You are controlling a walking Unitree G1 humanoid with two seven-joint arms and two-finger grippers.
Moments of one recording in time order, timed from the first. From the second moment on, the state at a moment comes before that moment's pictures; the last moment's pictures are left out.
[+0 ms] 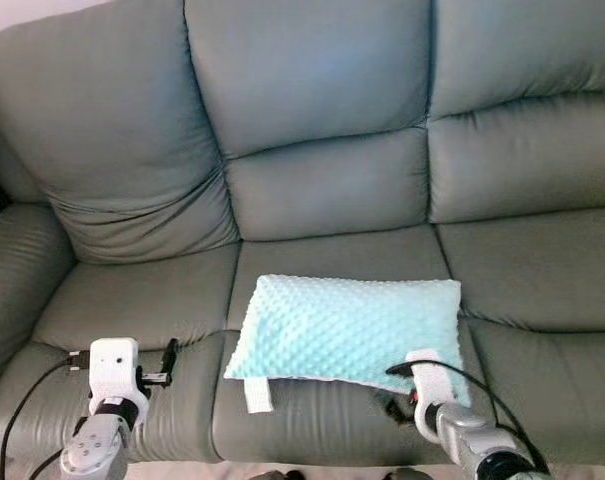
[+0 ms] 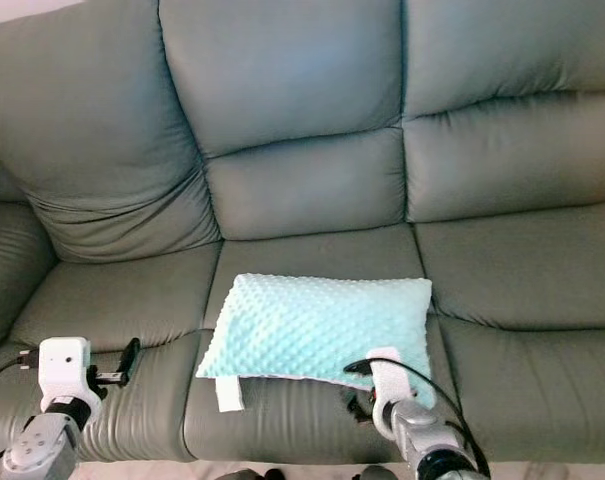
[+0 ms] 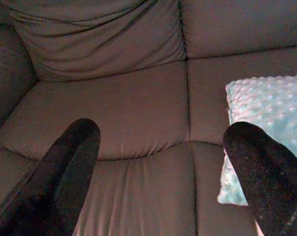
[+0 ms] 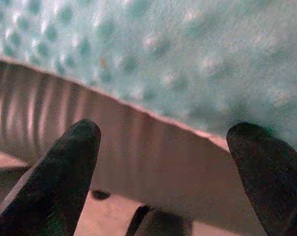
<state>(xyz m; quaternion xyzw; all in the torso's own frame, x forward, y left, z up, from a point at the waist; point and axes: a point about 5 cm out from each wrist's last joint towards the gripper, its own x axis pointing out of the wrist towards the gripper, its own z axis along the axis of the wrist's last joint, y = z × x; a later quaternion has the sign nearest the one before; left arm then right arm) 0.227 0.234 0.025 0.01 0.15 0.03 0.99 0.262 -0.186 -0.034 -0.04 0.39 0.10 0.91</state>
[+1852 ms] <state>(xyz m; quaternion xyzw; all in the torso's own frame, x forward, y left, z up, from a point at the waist) 0.239 0.231 0.050 0.01 0.09 0.06 0.99 0.306 -0.189 0.032 -0.11 0.17 0.00 0.98</state>
